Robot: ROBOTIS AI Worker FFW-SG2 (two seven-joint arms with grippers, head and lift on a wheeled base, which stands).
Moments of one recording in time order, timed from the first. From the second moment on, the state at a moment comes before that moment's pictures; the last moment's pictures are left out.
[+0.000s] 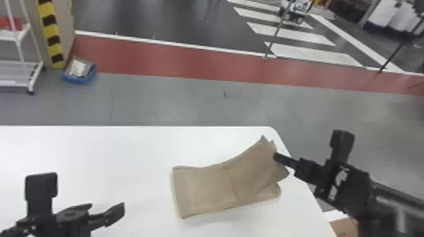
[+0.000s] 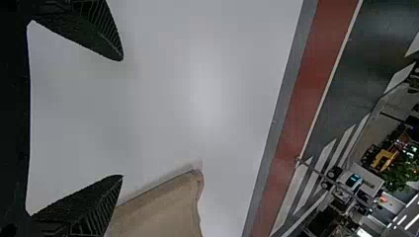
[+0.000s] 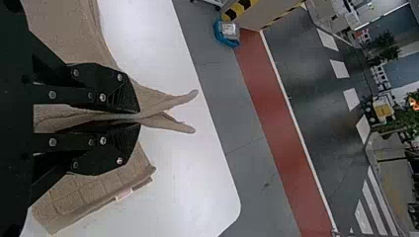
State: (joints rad) left arm 0.16 0.11 -0.14 -1.73 0.39 0.77 -0.23; right arm 0.04 -0.15 -0.59 -1.92 -0.16 1.10 0.48
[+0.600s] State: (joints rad) left arm 0.17 0.11 -0.14 -1.73 0.39 0.76 -0.23; right arm 0.00 -0.17 -0.60 -1.57 0.00 0.79 0.49
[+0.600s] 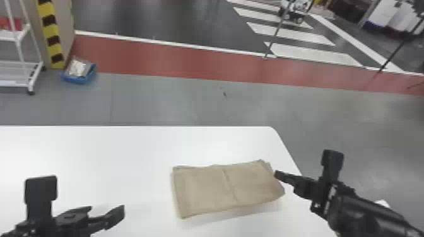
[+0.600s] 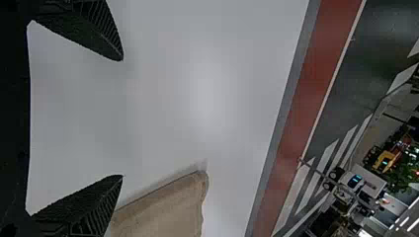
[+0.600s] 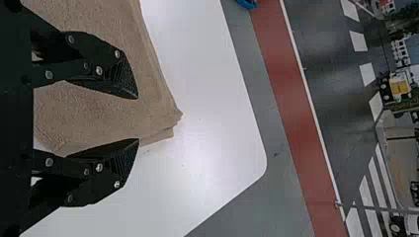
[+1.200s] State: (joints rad) left arm 0.21 0.12 -0.19 -1.77 0.39 0.68 -0.27; right arm 0.11 -0.12 -0.78 -1.59 -0.03 0.55 0.55
